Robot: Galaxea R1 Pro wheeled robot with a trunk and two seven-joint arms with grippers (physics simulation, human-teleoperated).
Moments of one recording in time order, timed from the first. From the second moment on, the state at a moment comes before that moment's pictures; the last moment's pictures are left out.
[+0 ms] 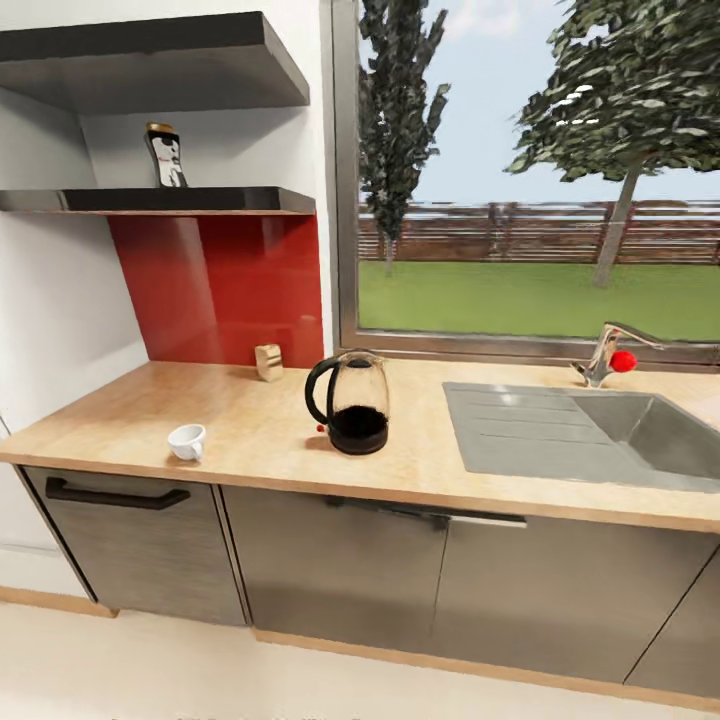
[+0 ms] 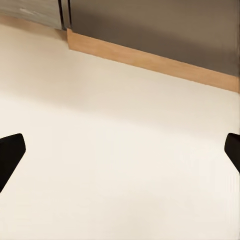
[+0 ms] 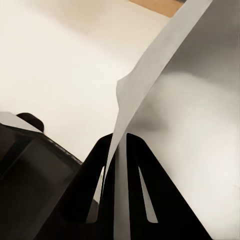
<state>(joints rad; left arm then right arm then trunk) 0.05 0.01 0.23 -0.77 0.00 -0.02 -0.27 -0.13 -0.38 0.33 -0.39 -0.25 -0.23 0.78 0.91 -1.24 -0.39</state>
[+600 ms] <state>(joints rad) 0.05 0.01 0.23 -0.77 0.00 -0.02 -0.27 -0.13 -0.38 0.33 -0.38 -0.25 -0.24 0.78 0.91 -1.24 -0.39</state>
